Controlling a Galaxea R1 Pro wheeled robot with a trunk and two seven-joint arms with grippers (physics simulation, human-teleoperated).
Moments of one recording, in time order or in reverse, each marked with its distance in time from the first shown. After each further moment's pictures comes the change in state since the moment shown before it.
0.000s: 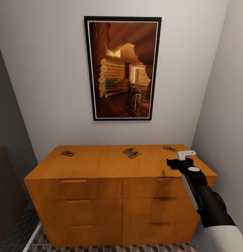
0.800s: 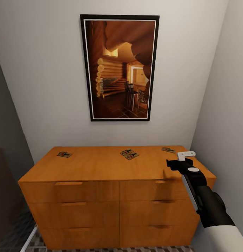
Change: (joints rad) left arm 0.000 0.000 0.000 0.006 0.001 -0.039 0.000; right arm 0.000 0.002 0.000 0.014 0.000 0.000 0.000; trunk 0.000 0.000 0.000
